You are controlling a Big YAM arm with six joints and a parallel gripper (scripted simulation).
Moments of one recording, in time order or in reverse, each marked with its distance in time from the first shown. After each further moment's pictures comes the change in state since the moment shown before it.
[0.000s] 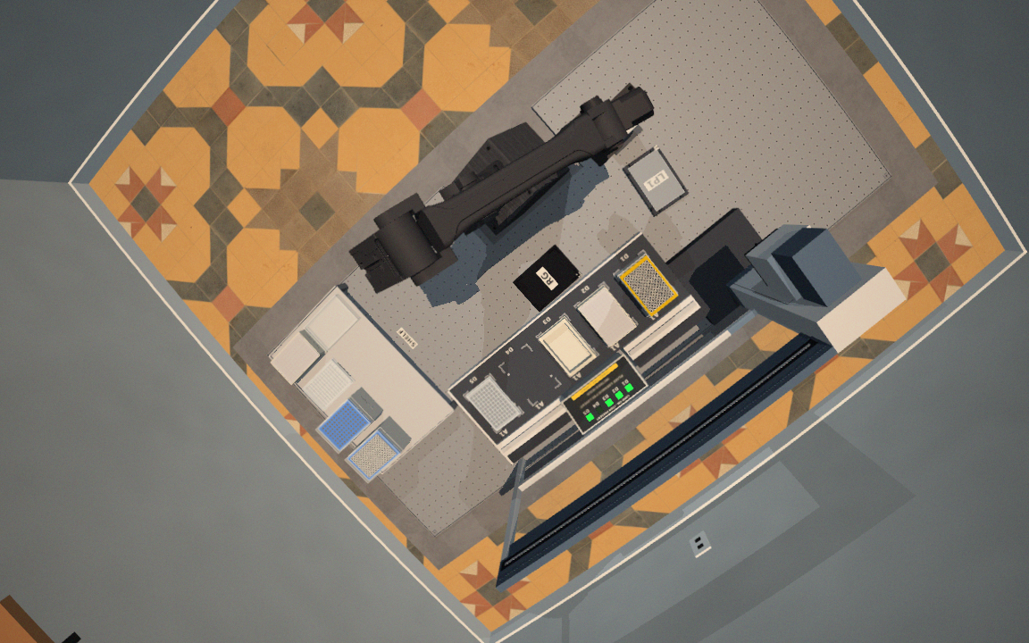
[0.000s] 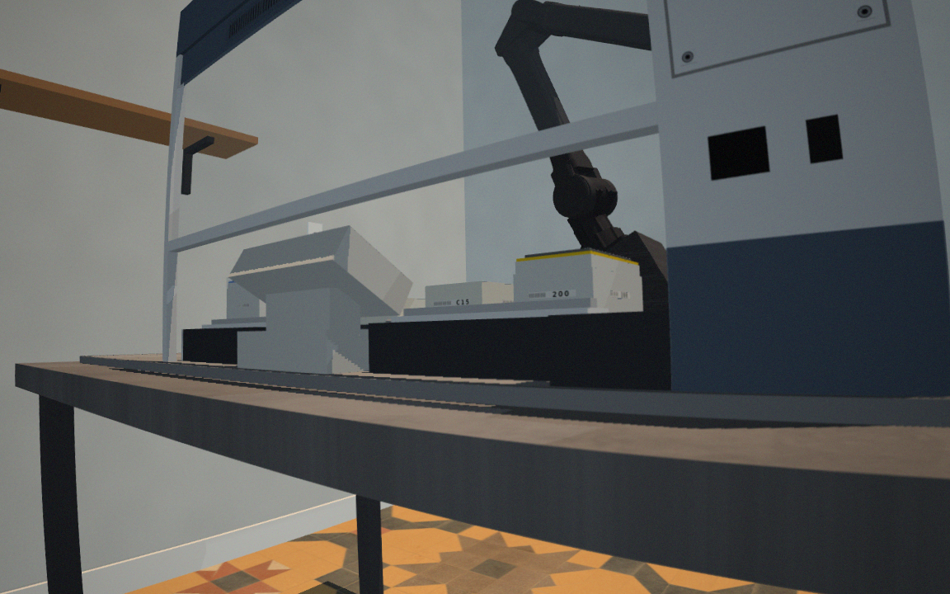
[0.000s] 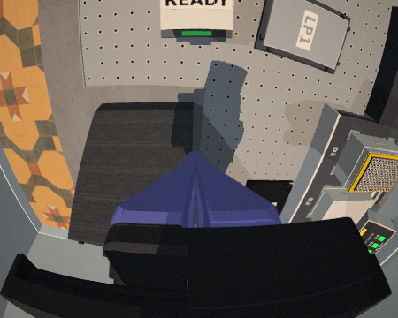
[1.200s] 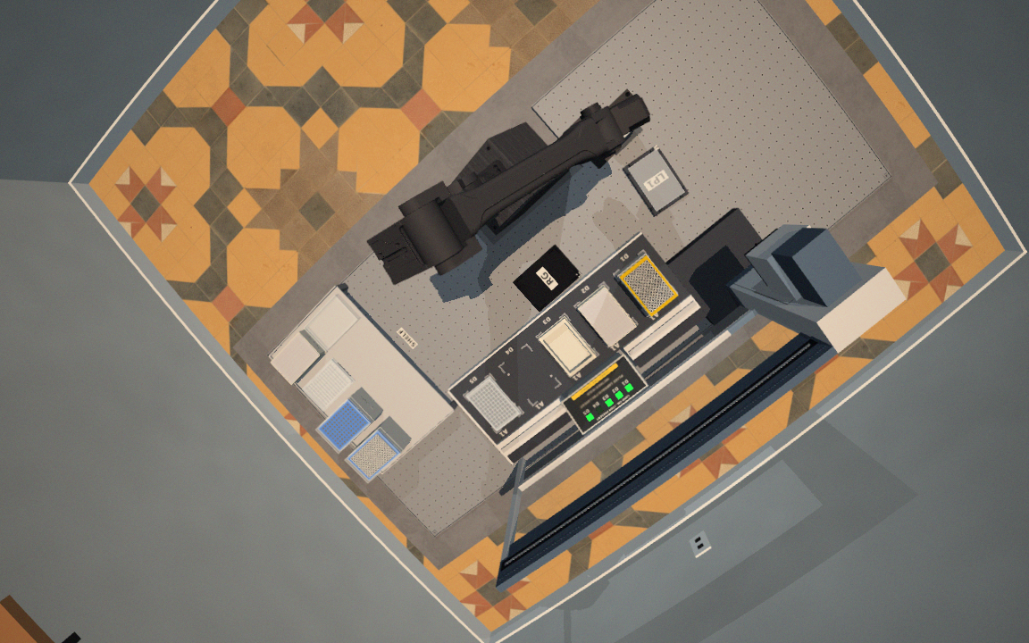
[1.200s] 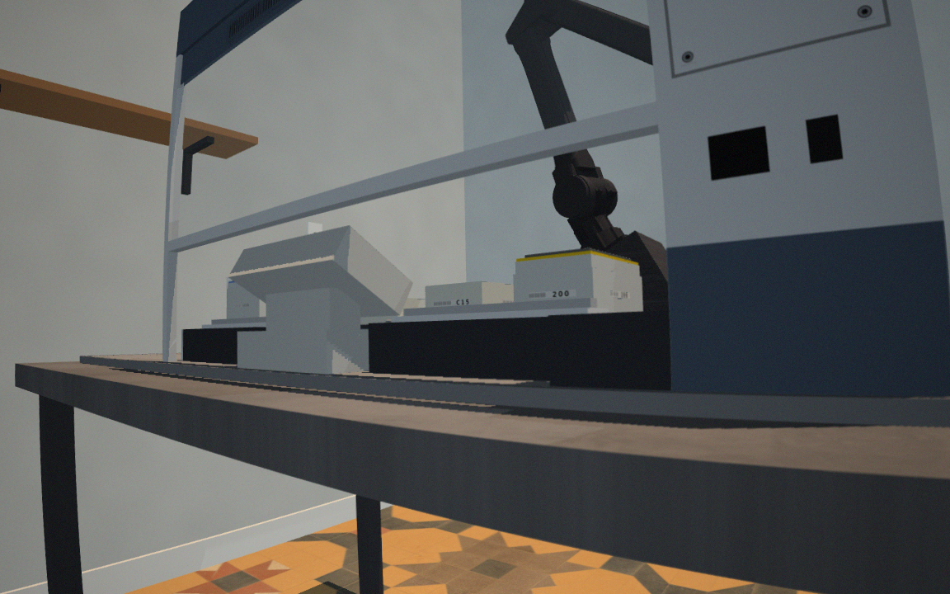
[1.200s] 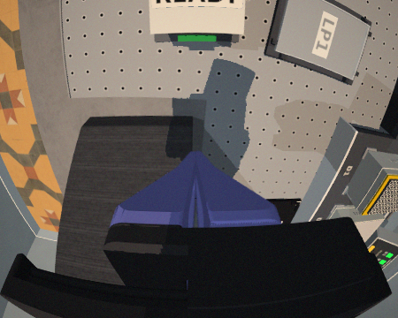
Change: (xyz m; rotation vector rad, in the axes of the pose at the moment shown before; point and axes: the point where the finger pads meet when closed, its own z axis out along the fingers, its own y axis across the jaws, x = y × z) arm -0.002 0.000 0.052 0.000 0.001 -0.001
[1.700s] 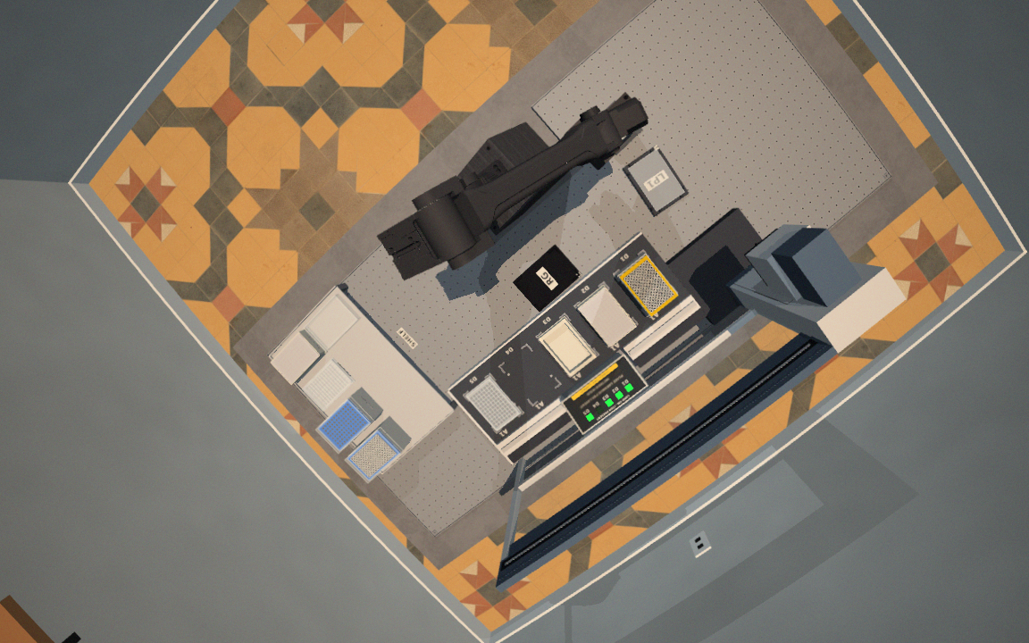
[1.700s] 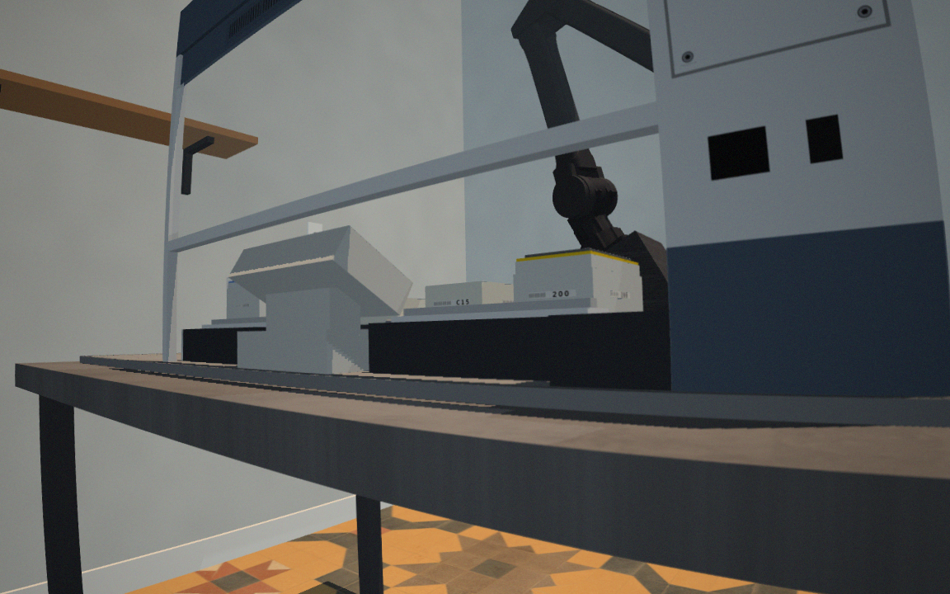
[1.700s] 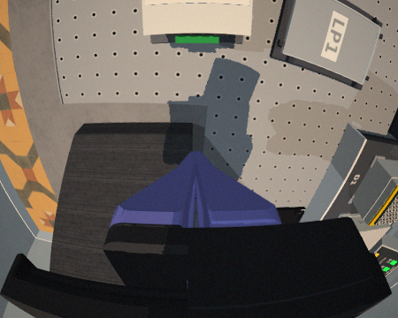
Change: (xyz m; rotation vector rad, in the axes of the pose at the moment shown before) arm 0.001 0.000 0.023 0.000 0.001 0.001
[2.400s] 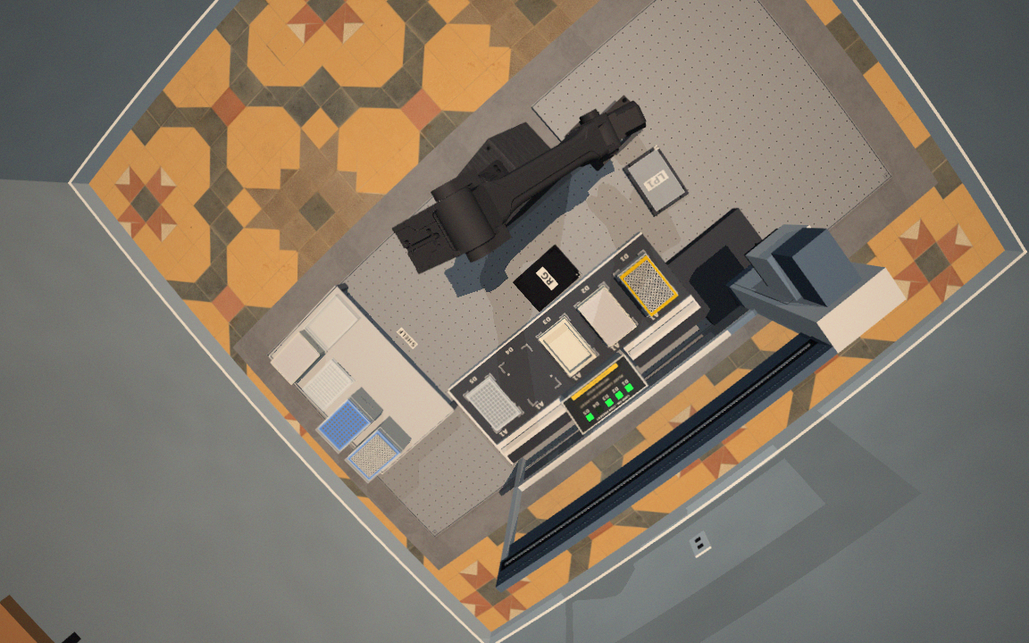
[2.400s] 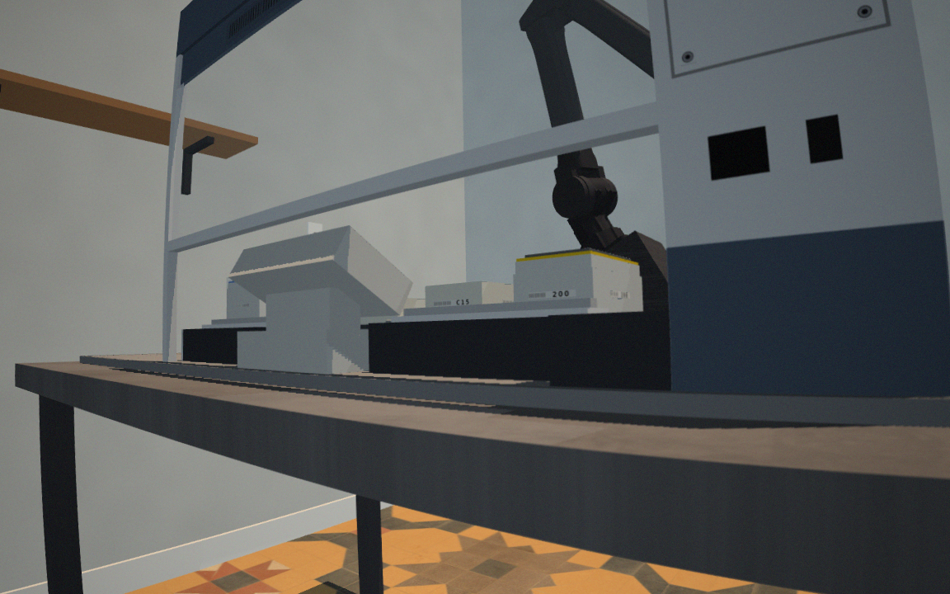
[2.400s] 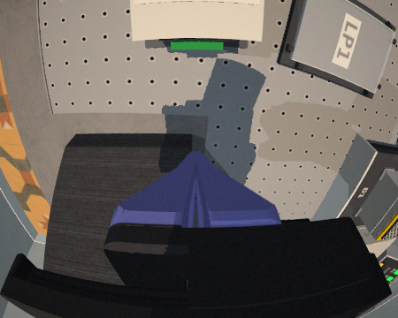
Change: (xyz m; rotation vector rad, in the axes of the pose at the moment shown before) arm -0.001 0.000 0.027 0.002 -0.005 -0.001
